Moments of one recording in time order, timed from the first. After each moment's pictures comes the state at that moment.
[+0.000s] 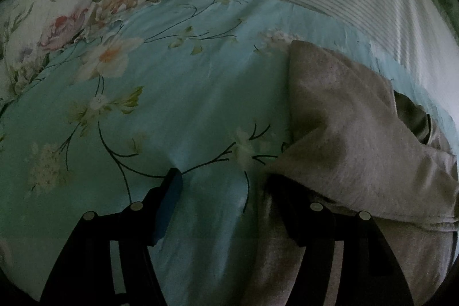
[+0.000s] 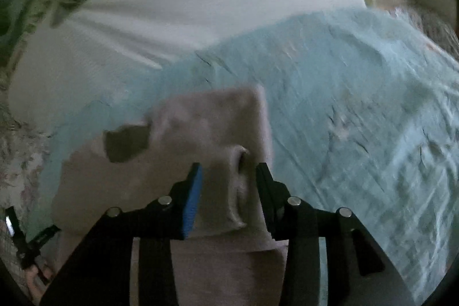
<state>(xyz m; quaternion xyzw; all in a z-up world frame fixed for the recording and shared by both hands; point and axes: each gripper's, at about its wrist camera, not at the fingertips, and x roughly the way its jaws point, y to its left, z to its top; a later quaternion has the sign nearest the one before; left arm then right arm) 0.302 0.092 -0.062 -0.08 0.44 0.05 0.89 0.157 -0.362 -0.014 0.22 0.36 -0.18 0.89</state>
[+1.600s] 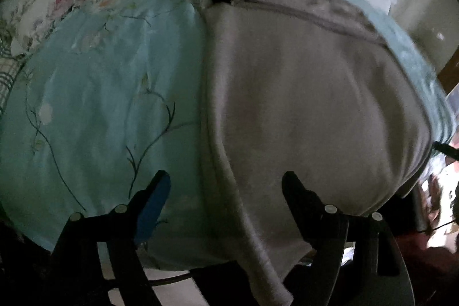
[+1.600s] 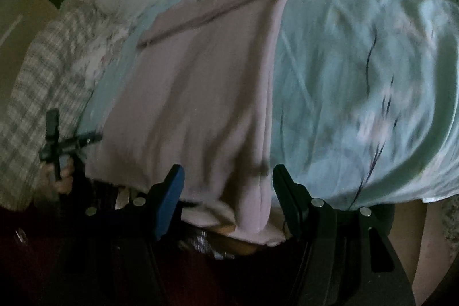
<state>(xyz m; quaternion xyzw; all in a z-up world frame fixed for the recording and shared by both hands) 0.037 0.103 -0.046 0.04 0.53 -0.14 0.84 -0.116 -0.287 -0.048 0.24 0.50 0.06 0.83</state>
